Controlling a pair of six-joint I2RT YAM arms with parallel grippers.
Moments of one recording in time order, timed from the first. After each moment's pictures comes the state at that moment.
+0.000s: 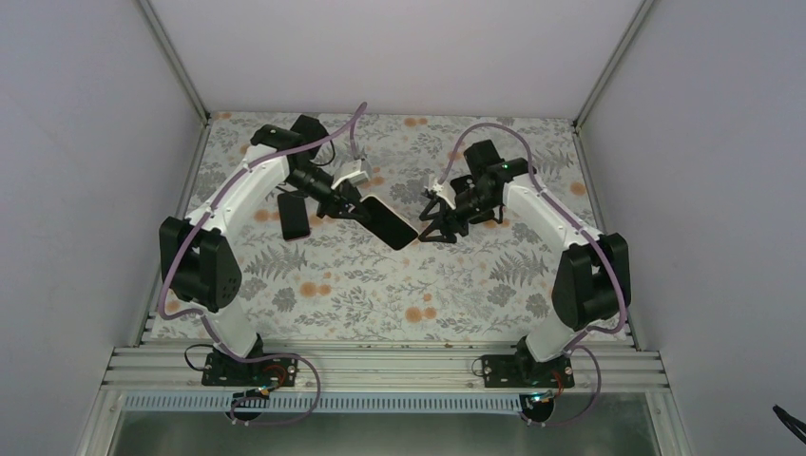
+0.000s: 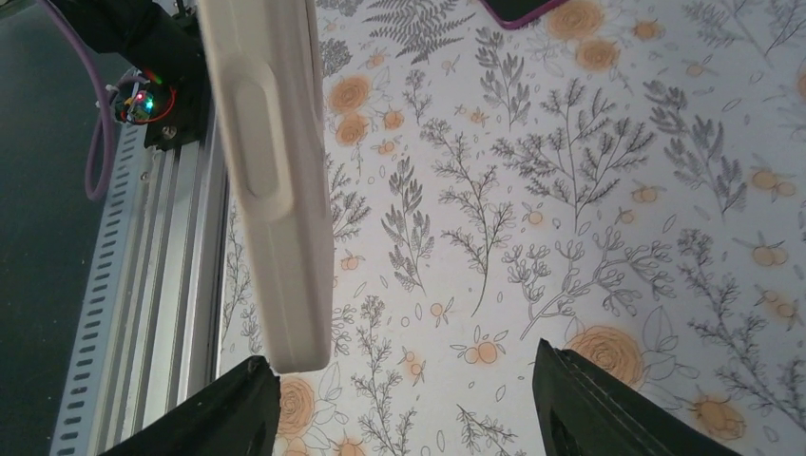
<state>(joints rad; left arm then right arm) -0.36 1.73 1.61 -1.31 0.97 0.94 0.36 1.63 1.33 -1.00 -0.86 -0.87</state>
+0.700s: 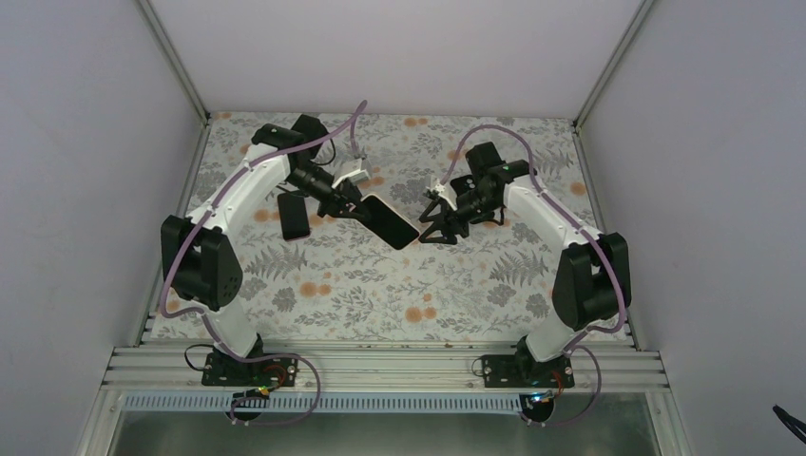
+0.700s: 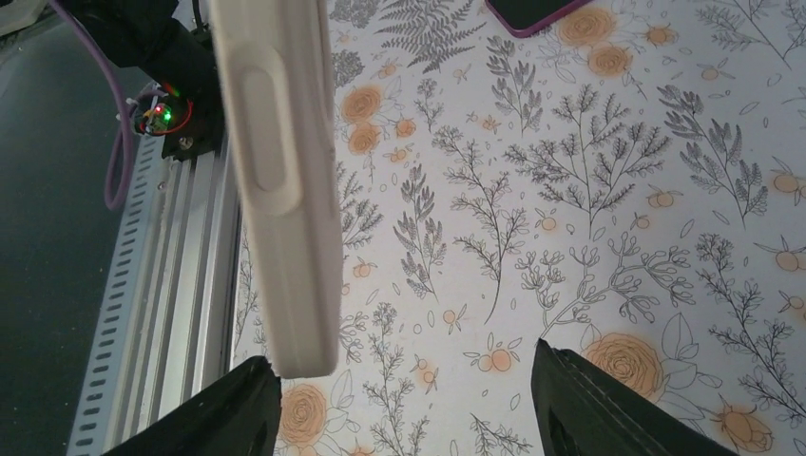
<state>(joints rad) -0.36 1.74 1.62 -1.32 0.99 0.94 0.35 1.63 1.29 -0.97 -0.90 -0.87</state>
